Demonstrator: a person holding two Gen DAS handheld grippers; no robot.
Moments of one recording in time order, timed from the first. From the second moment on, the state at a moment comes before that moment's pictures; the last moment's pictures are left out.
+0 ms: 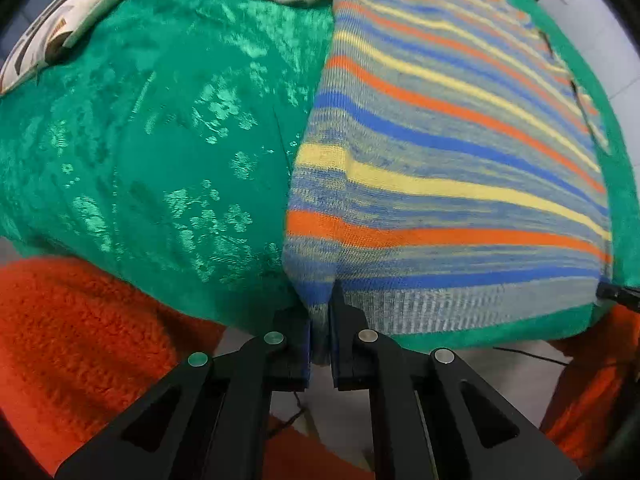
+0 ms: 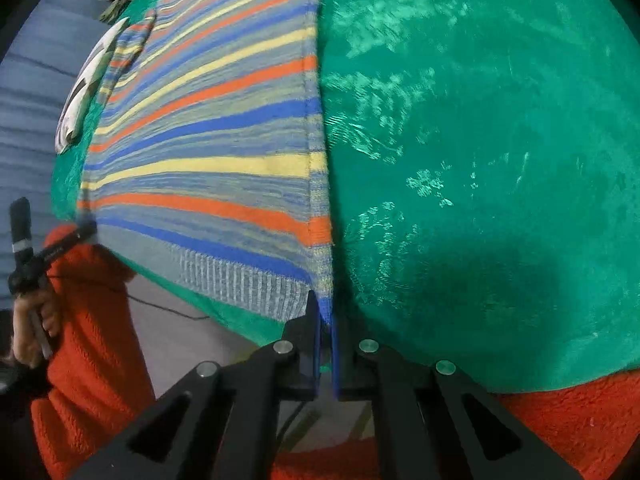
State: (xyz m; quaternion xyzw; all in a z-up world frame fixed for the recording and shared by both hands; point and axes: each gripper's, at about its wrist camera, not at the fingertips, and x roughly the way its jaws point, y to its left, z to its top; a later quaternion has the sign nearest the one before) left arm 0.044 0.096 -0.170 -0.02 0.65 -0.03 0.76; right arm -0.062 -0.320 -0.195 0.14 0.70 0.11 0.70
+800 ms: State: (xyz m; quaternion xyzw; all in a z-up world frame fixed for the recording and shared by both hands) left arm 0.053 0.068 -0.034 -0.06 0.47 -0.03 0.88; right arm 0.011 -0.348 -0.098 -0.15 0.49 0.09 0.85
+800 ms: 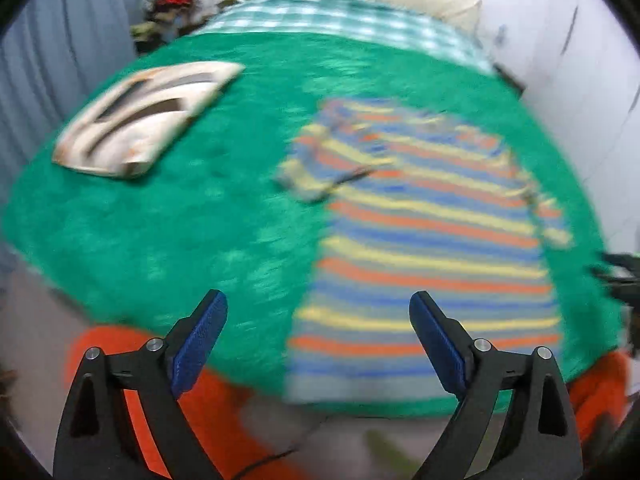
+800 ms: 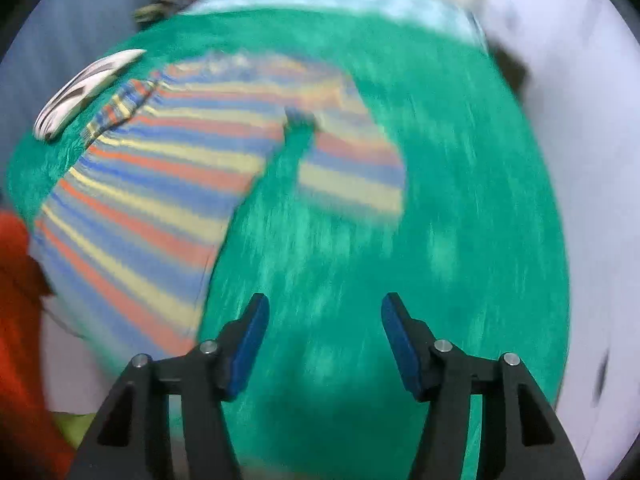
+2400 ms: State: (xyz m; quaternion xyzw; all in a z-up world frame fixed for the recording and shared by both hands) left arm 0.021 0.017 -0.102 -0.08 0.57 -0.07 0.82; right arm 0.078 -0.563 -0.200 0.46 0.44 -0.06 0.77
